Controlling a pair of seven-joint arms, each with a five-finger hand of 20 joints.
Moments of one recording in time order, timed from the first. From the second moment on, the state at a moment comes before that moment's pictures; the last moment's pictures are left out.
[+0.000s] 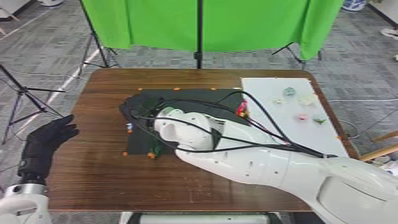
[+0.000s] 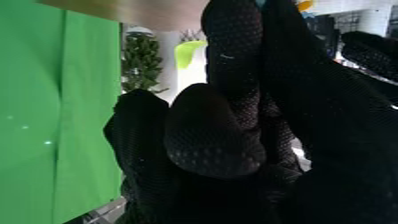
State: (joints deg) left arm 126.8 -55.7 -103.6 -110.3 56.6 15.0 14.0; right arm -40.0 -78.1 13.1 -81.5 -131.6 -5.2 12.0
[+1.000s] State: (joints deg) left arm 126.9 -55.7 -103.8 -110.0 58.3 12.4 10.7; right arm -41.1 -75.3 15.5 -83.9 -132.1 -14.7 12.7
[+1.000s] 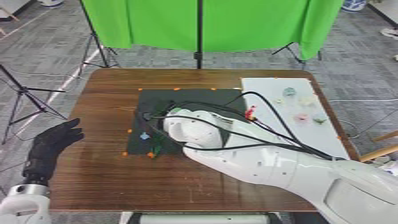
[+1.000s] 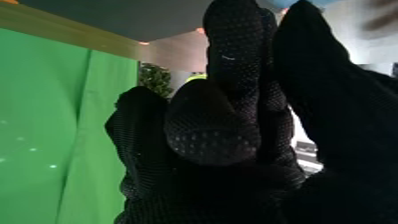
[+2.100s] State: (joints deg) left arm 132.2 -58.7 -107.3 -113.3 61.2 12.0 8.4; right arm -60.6 -39.3 51.2 -101.9 -119.5 -20.2 29.8
